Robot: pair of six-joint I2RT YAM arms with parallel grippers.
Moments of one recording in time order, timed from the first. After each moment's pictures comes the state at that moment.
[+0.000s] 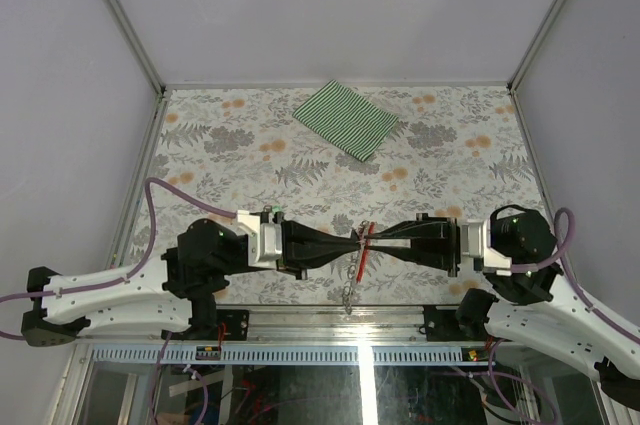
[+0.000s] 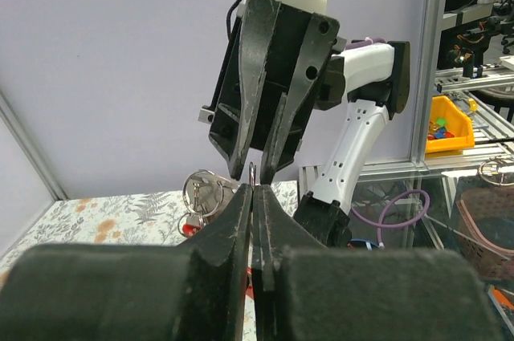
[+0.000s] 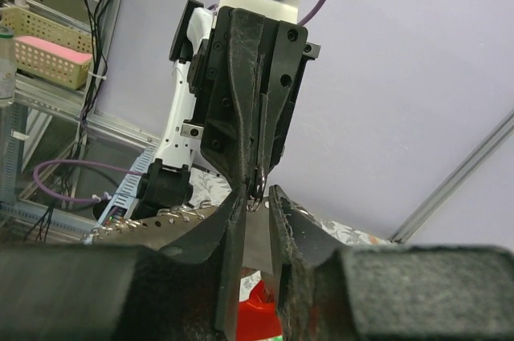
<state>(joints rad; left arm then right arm) -1.33 0.82 0.80 0.39 0.20 0.09 0.95 0.58 0.74 0.27 -0.72 -0.17</state>
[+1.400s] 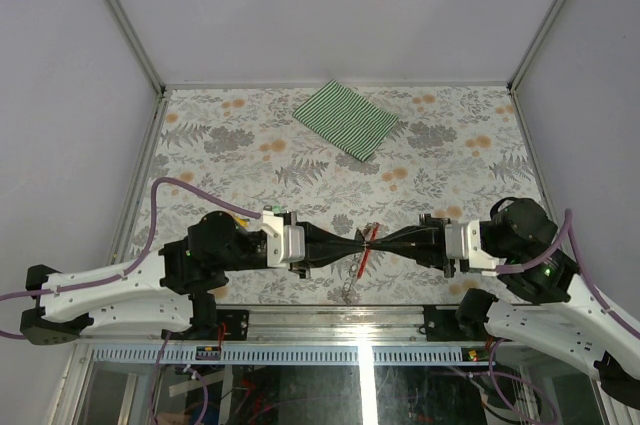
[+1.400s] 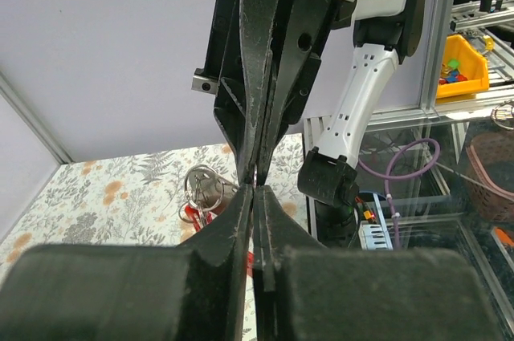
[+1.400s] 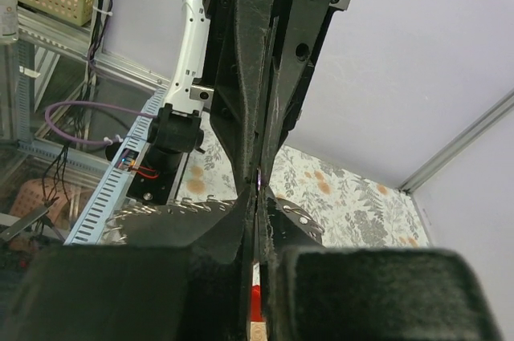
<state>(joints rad) -1.33 0.86 0.90 0.15 0.21 0.15 0.95 0.60 0.89 -0.12 -0.72 -0.35</state>
